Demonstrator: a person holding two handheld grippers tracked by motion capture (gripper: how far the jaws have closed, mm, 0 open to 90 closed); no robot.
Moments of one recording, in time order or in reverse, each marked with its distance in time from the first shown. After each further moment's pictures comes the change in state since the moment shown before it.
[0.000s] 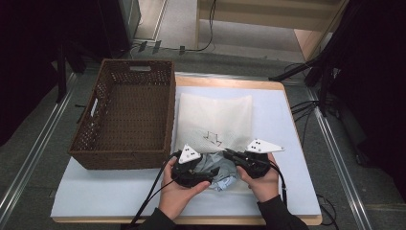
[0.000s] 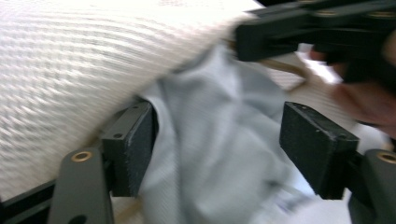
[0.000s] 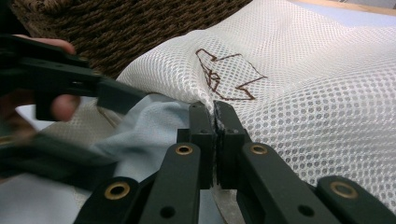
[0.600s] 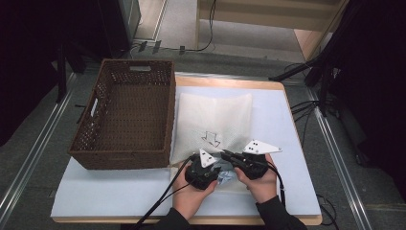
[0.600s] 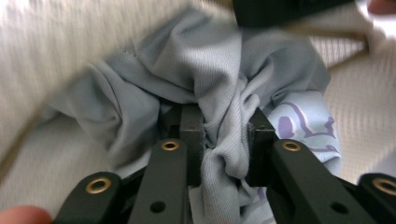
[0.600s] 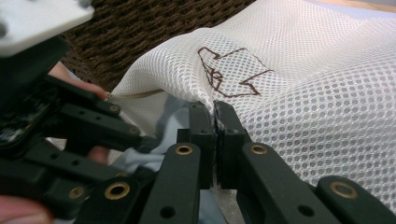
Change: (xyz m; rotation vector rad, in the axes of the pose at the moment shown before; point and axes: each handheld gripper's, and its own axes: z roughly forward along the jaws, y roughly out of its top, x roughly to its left) left arm -0.015 0.001 0.044 0.093 0.177 0.057; right arm 0.005 -0.001 0.003 0.003 0.011 -0.012
